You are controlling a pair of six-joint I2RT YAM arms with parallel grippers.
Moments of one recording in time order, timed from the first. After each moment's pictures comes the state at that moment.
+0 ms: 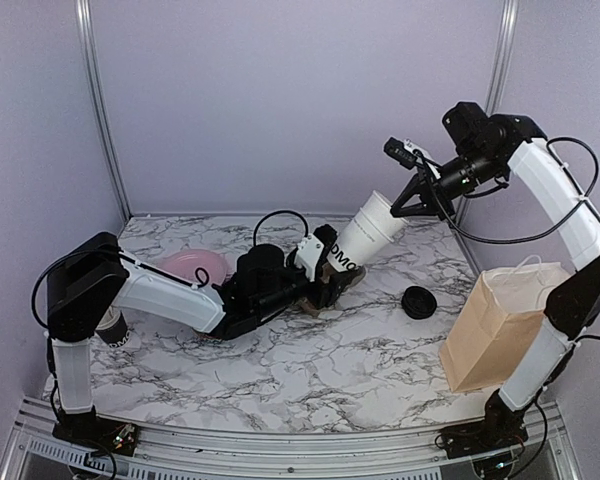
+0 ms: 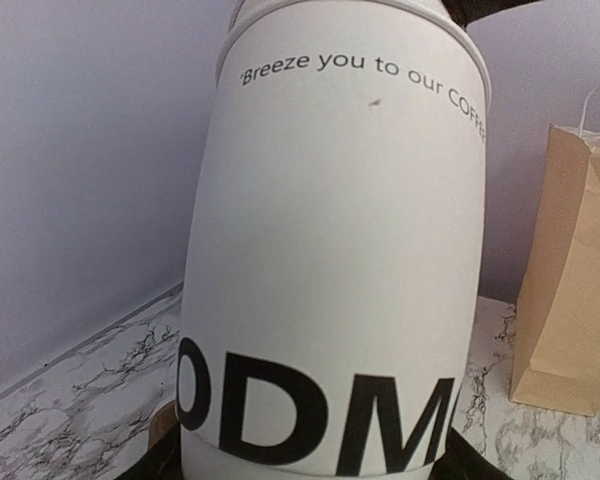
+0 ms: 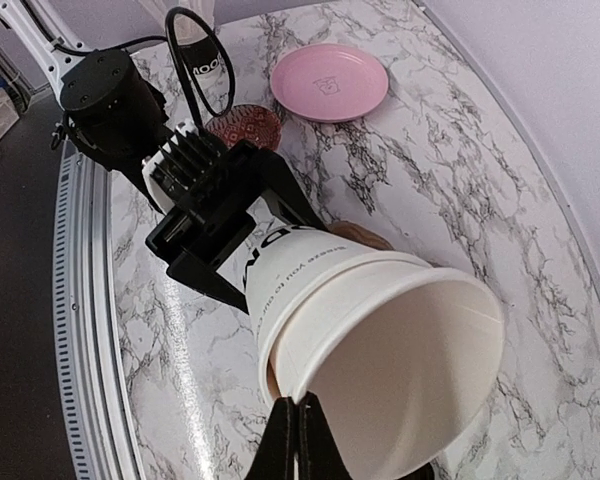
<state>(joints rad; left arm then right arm) -1.03 2.01 1.19 0.81 -0.05 0.04 0.34 1.67 2.02 -1.41 -0.72 -0.76</state>
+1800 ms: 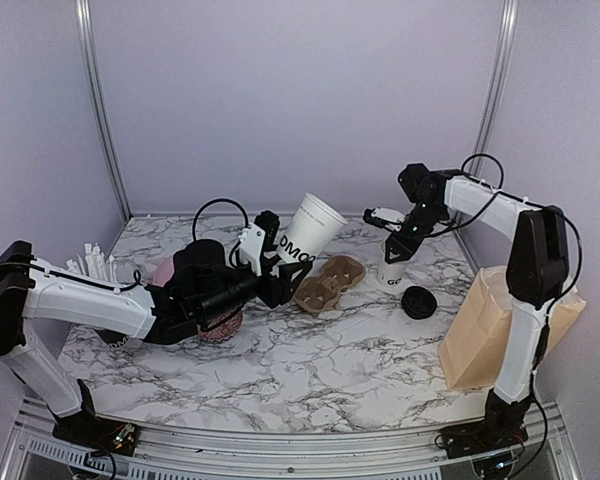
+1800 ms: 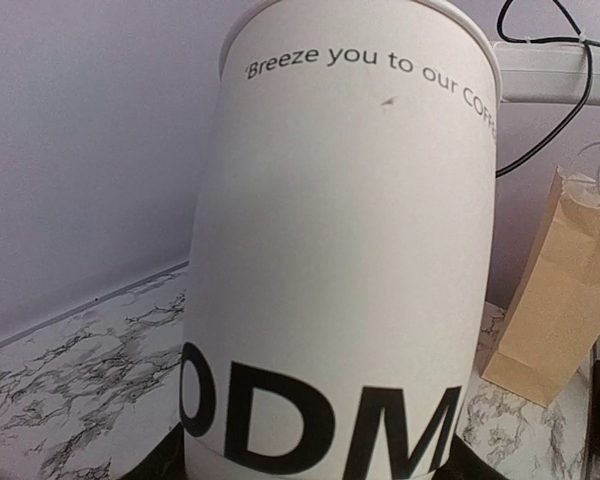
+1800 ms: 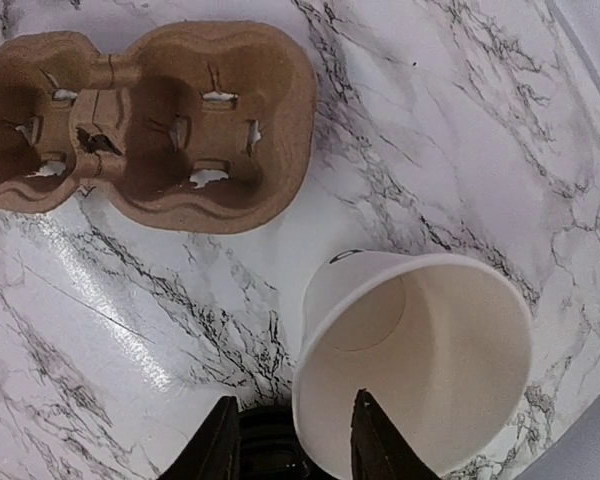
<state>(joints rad) -1.03 1.58 0.85 0.69 -0.16 -0.09 0.30 1.98 1.76 -1.02 -0.17 -0.61</state>
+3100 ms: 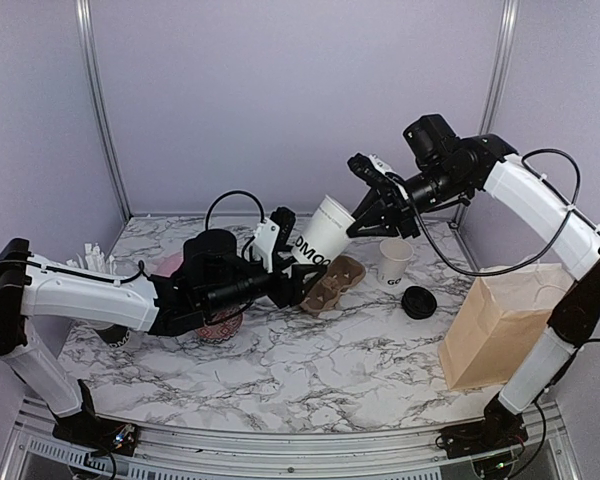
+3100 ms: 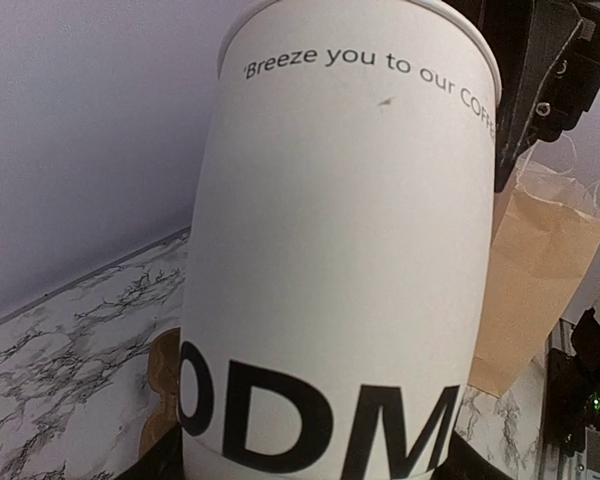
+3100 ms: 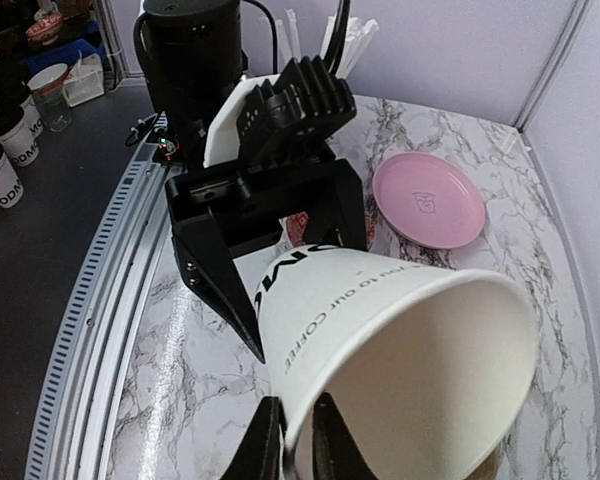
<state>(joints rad) -1.04 1.59 0.95 0.55 -0.05 -0.14 0.55 1.63 1.82 -1.13 -0.89 -0.87</state>
